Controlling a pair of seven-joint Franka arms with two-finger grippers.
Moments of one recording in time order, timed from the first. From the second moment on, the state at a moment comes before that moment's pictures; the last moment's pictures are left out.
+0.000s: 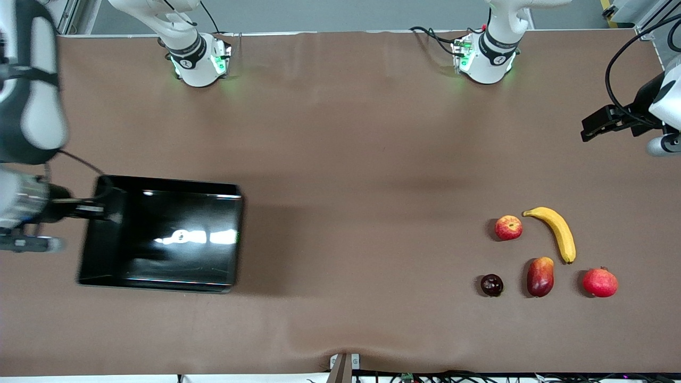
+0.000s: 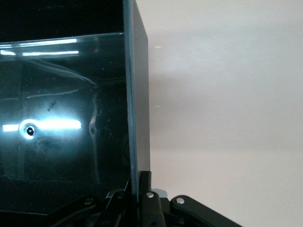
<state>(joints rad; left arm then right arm) -0.06 0.05 -0.01 -1.47 0.02 1.43 -0.14 -0.09 0.38 -0.07 -1.44 0.12 1.70 -0.09</state>
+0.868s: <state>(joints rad) -0.07 0.03 -0.03 -1.49 0.01 1.45 -0.14 -0.37 0.61 -0.07 -1.50 0.11 1.96 -0.41</state>
